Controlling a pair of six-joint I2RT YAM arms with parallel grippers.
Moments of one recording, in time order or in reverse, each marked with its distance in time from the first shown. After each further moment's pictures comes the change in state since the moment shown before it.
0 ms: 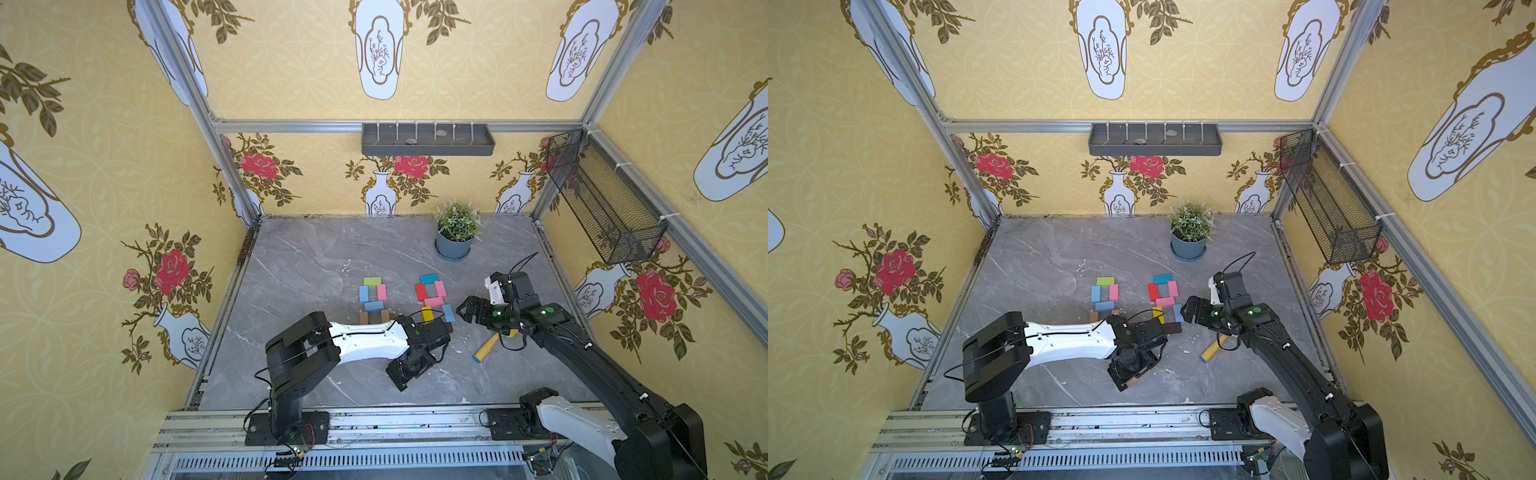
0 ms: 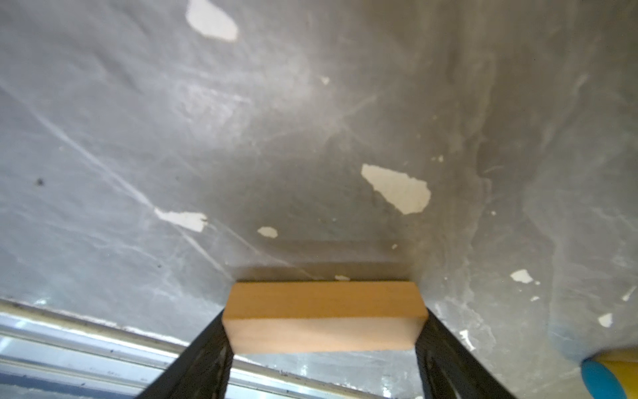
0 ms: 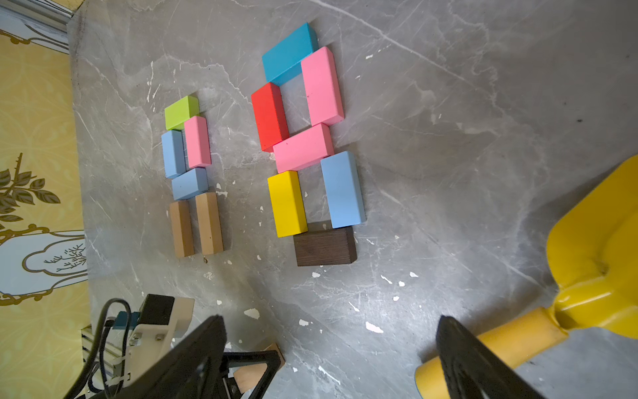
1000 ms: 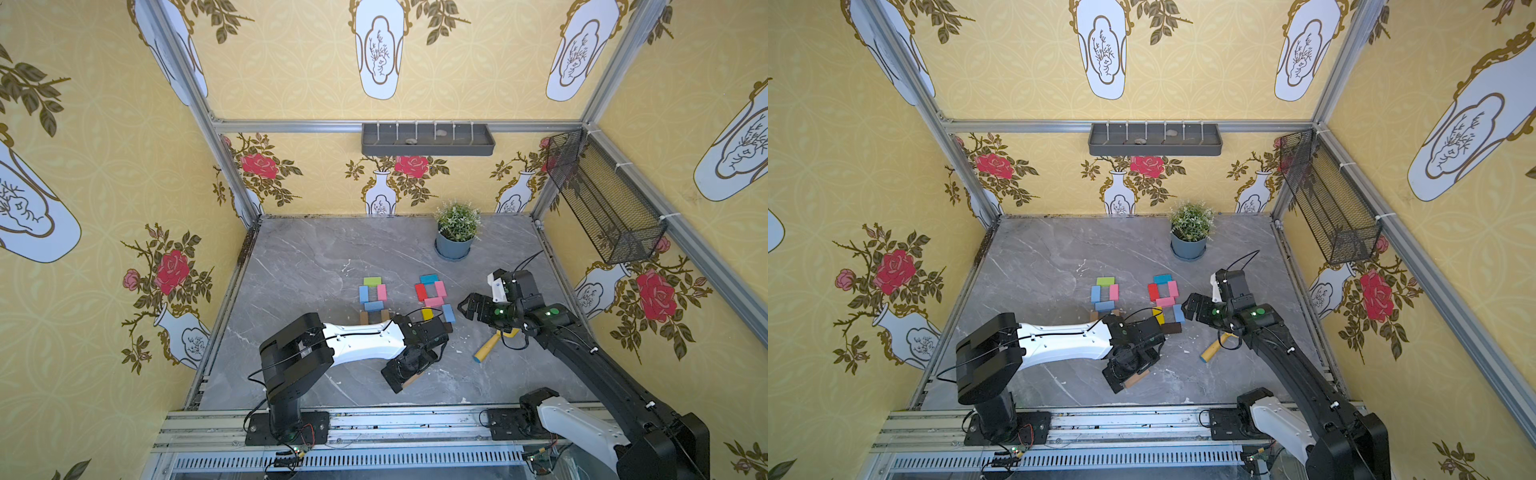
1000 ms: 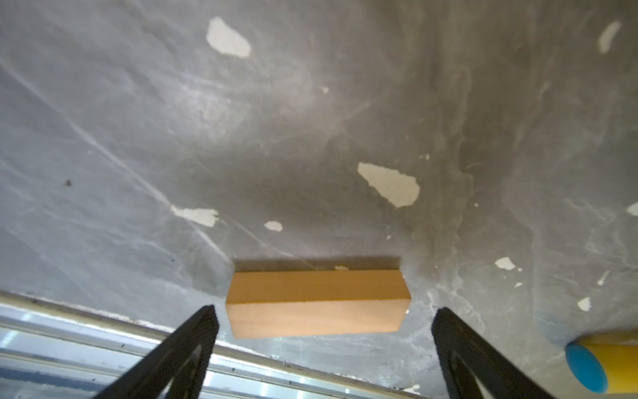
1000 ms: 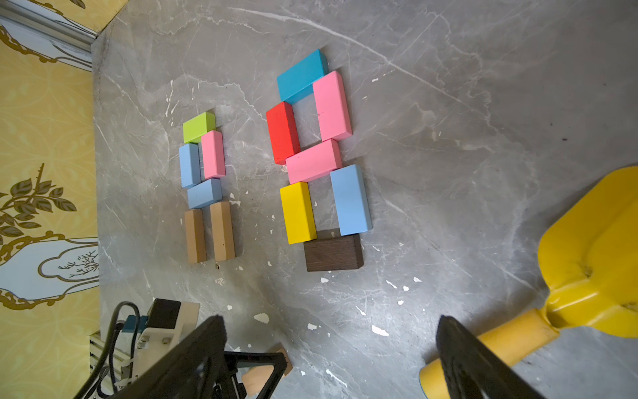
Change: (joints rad) left arm 0.001 -0.028 -0.016 0.003 -0.005 -0.005; right arm 0.000 -0.034 0.020 -0.010 0.015 0.003
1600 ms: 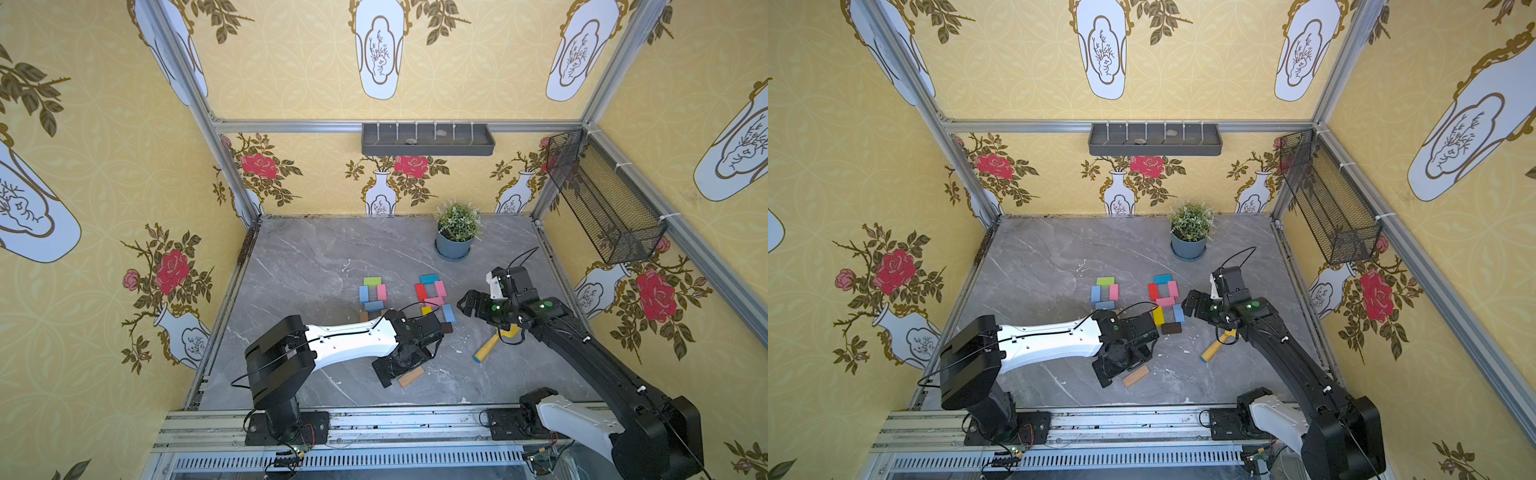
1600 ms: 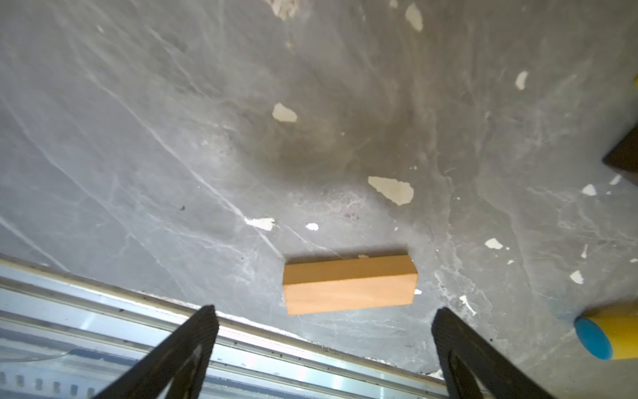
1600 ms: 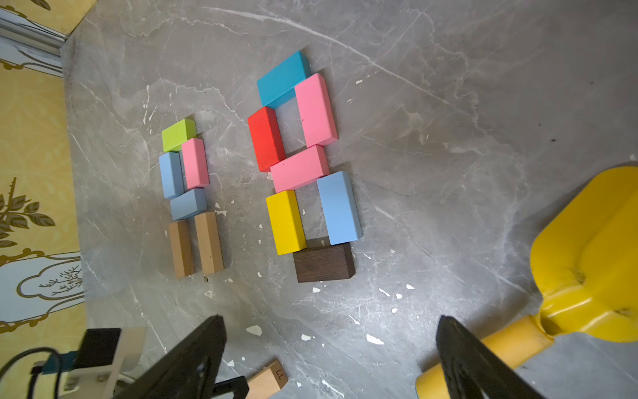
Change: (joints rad) left arm 0.011 -0.075 0.002 -0.107 -0.064 0.112; right arm 0.000 0.068 0.031 -0.001 0.029 0.022
